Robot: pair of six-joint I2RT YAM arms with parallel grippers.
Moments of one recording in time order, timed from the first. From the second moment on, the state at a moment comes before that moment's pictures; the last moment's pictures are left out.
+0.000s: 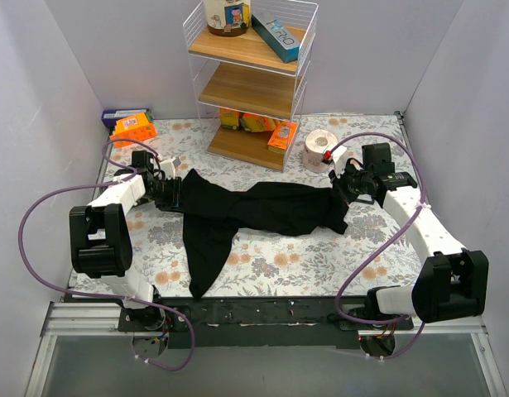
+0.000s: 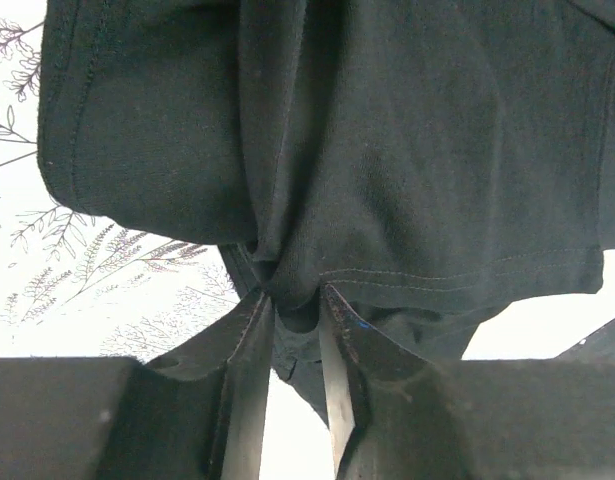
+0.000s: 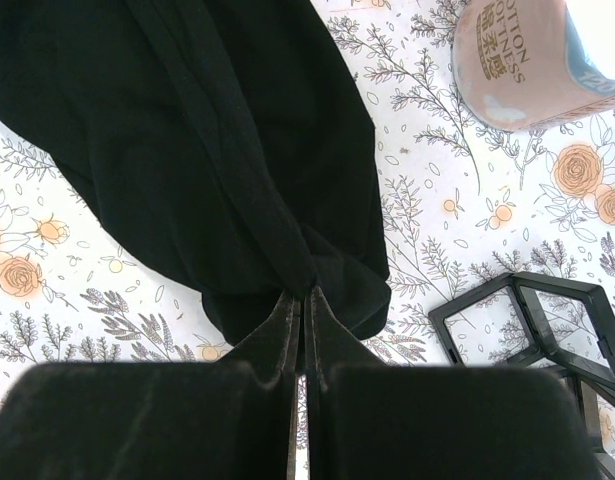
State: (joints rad) left arm 0.05 1.65 1.06 -0.62 0.51 0.06; right arm 0.18 1.31 1.02 -0.57 -0.46 -0.60
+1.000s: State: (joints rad) left arm 0.20 1.57 2.24 -0.37 0.59 -0.11; right arm 0.09 1.52 1.68 -0.64 -0.48 -0.83
